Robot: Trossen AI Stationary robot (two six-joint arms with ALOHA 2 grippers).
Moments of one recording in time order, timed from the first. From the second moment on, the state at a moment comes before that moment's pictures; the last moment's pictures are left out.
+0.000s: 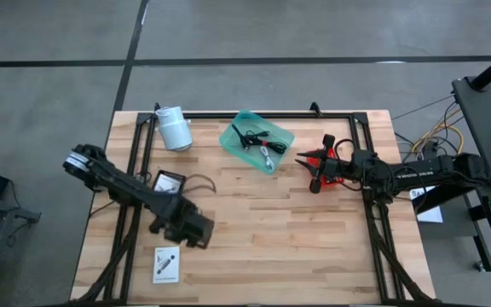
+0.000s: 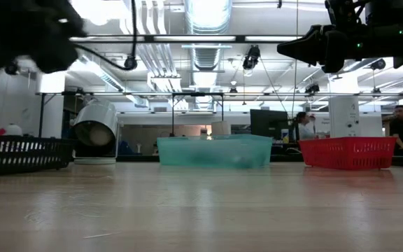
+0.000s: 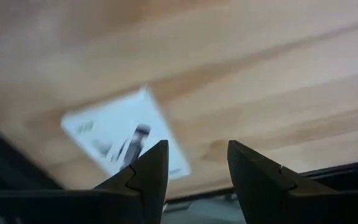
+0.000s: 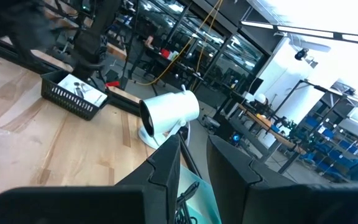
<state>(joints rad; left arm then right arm) -0.44 1.52 1.07 -0.93 0.33 -1.75 -0.13 0.90 0.22 0.74 0.13 -0.54</state>
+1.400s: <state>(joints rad) -0.84 1.55 0.87 -0.81 0.29 -2.29 -0.13 0.90 0.22 0.74 0.13 -0.53</state>
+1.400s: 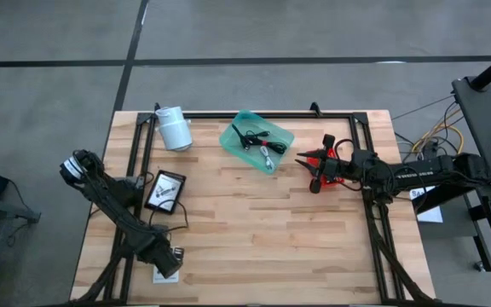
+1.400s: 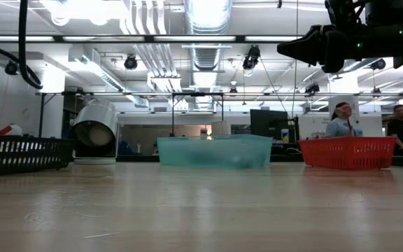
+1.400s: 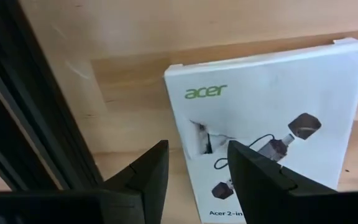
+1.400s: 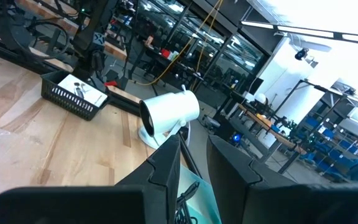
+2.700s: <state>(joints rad) -0.86 1.55 0.72 -0.56 0.36 -2.27 -0.13 0.90 0.22 0.74 0.13 -0.54</state>
